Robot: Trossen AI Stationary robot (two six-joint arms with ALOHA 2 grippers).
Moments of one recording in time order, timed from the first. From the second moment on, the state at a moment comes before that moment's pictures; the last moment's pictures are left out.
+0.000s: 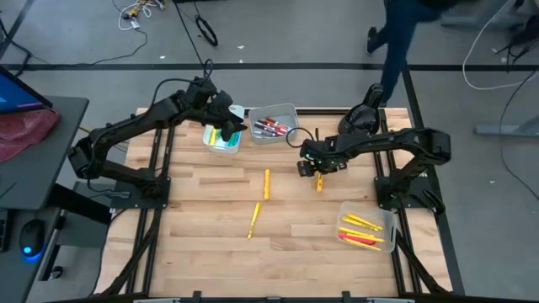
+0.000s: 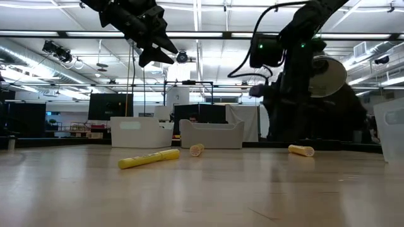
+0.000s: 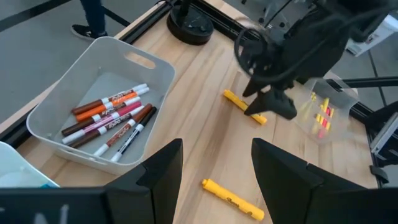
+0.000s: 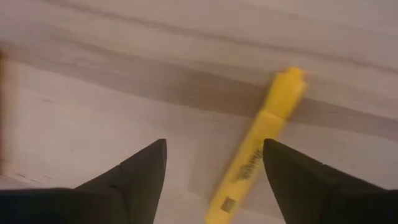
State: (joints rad) left arm 0.62 1.32 1.12 -0.40 0.41 -0.16; right arm -0.24 1.58 0.93 -0.70 0.01 1.10
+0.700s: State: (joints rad) left arm 0.62 1.32 1.12 -0.40 0.42 -0.14; right arm -0.20 1.69 0.92 -0.72 0.06 1.17
